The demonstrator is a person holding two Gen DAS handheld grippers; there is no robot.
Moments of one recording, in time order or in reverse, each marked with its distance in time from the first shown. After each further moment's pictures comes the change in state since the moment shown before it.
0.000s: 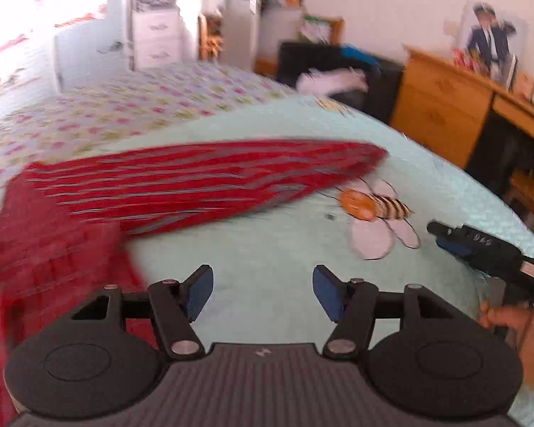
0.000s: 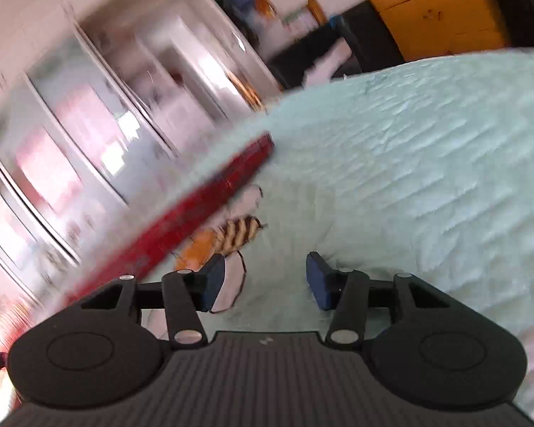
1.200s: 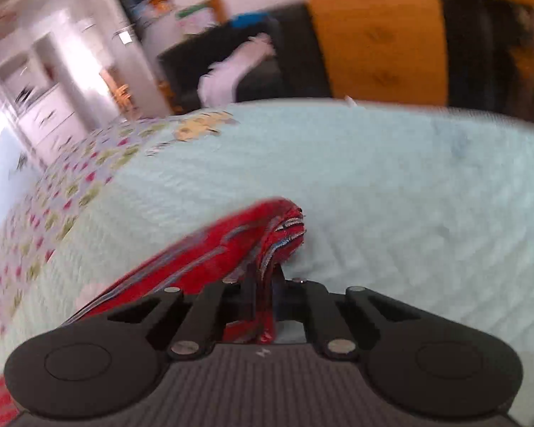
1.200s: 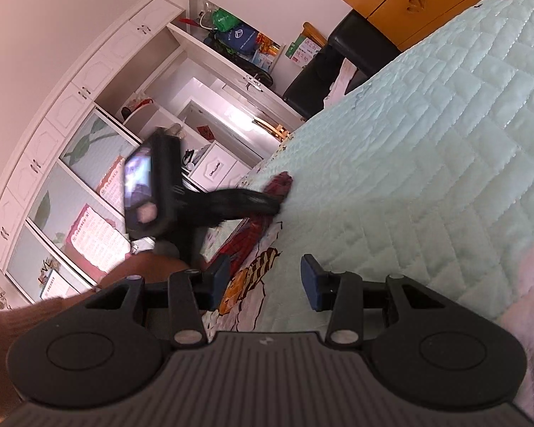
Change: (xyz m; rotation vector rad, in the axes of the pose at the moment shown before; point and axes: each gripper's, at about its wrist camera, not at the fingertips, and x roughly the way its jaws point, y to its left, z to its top) left arm 0.231 -0.131 0.133 0.423 -0.049 0.035; right arm -0.047 -0.047 0.012 0.184 -0.120 0.168
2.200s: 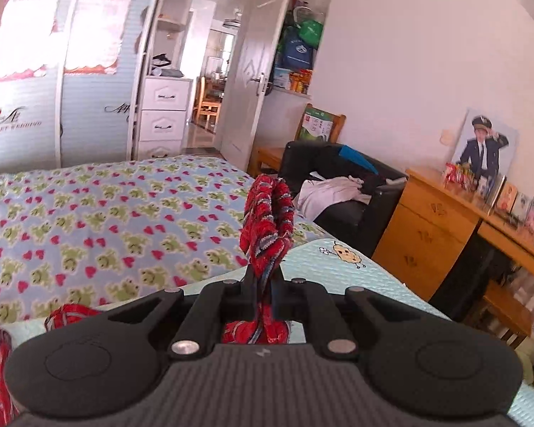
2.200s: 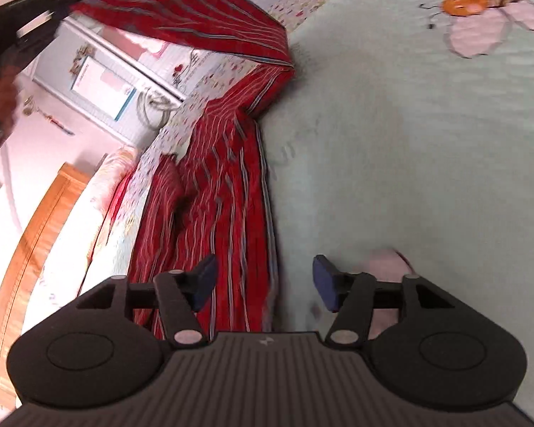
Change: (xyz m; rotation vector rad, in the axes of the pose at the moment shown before) left arm -0.345 0.357 -0.082 -0.576 -0.234 -0.076; right arm 0.040 0.199 -0.169 -0.178 0.752 0.075
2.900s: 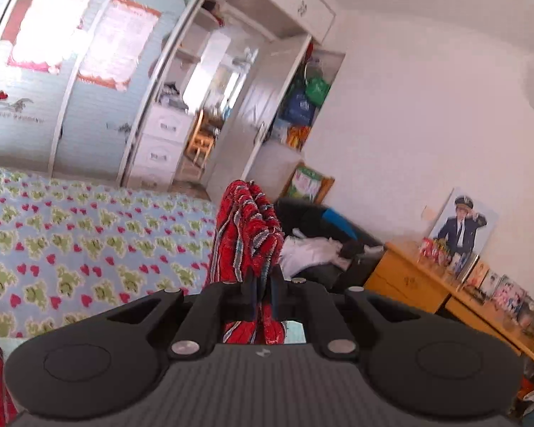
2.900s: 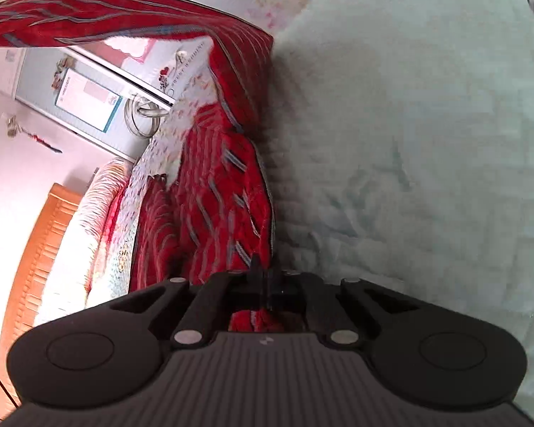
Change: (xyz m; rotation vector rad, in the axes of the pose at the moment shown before) left arm -0.061 0.072 0.045 -0.149 -0.203 -0.095; right arm 0.091 0.035 0.052 -0.007 0.023 -0.045
